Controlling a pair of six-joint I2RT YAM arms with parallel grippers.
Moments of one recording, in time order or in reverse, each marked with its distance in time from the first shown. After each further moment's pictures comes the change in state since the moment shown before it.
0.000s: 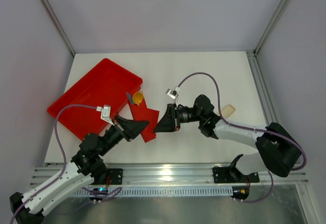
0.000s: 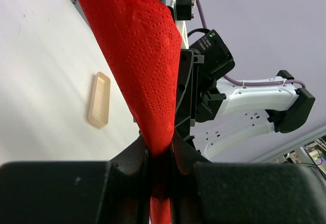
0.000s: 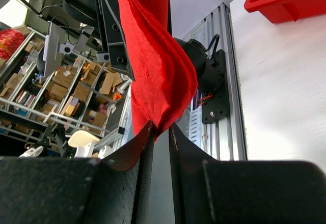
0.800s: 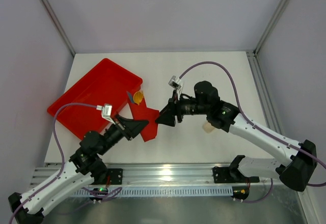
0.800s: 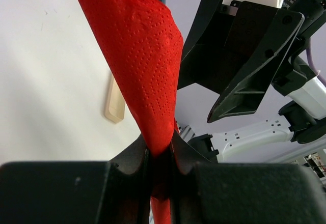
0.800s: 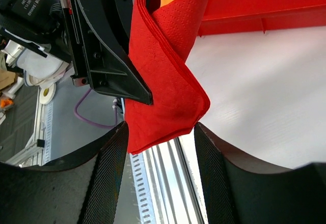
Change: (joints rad) left arm 0.000 0.007 0.051 -0.109 -0.024 0.051; right arm 0.033 -0.216 0.368 -0.927 0.327 -0.528
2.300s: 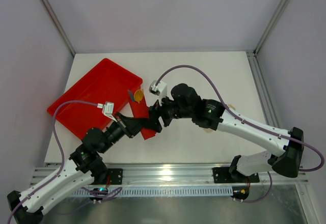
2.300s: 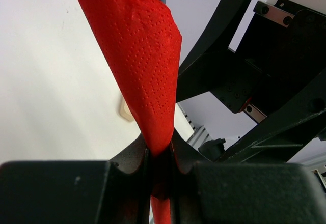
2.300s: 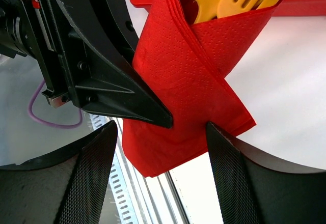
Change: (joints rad) left arm 0.000 0.055 0.047 -0.059 -0.043 0.032; right arm 0.218 0.170 0.254 -0.282 0.332 -0.153
